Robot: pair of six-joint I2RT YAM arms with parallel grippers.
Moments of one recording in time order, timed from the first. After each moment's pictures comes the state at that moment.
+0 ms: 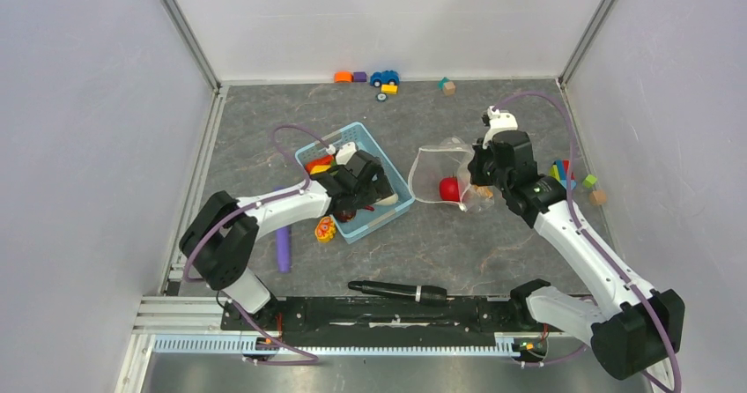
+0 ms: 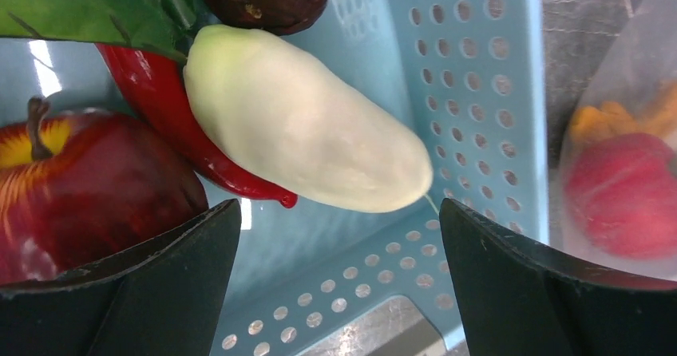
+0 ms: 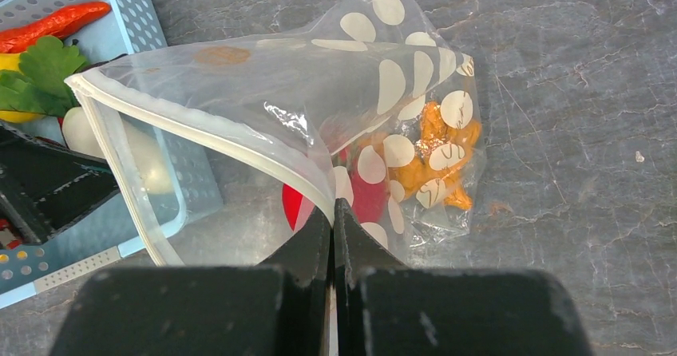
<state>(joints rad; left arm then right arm) -0.77 1.59 0.97 -0.29 -0.26 -1.01 0.38 1.06 0.89 -0.41 0.12 0.25</state>
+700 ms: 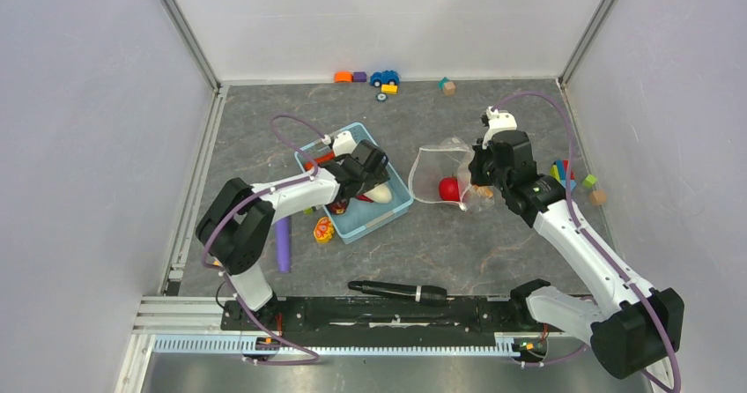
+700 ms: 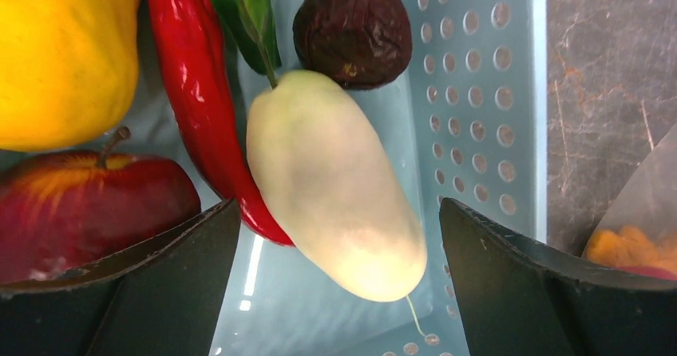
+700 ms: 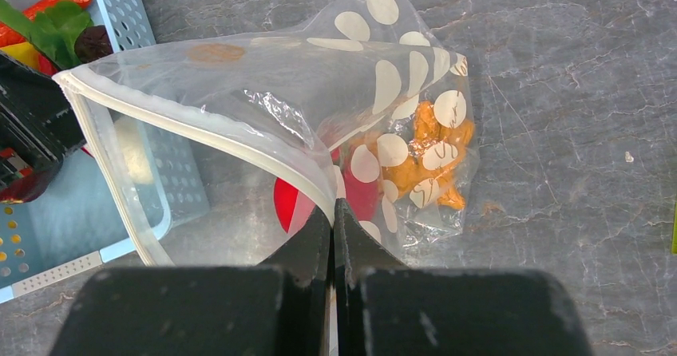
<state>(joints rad) -0.73 1.73 1.08 -0.32 -0.42 -1.05 0.38 1.07 0.89 -0.41 0.13 0.23</state>
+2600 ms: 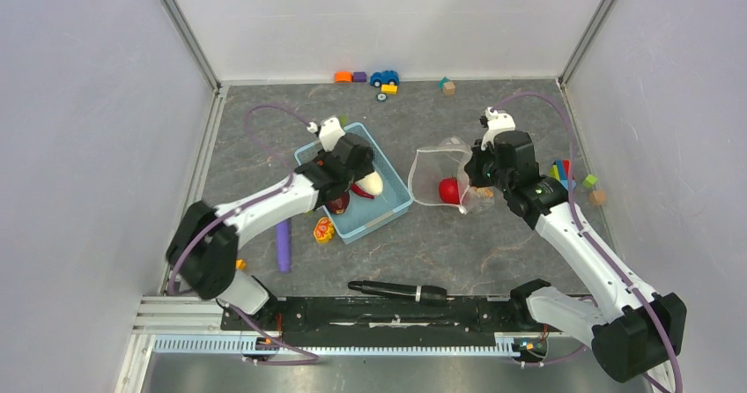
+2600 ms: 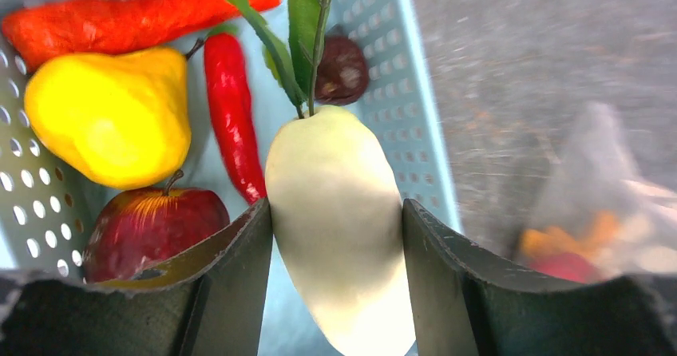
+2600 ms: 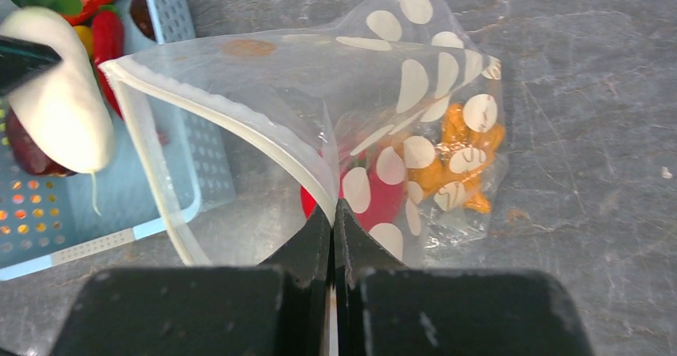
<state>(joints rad) -0.71 1.57 1.06 -0.28 -0.51 -0.93 0.38 1.05 0.89 -0.41 0.07 0.23</state>
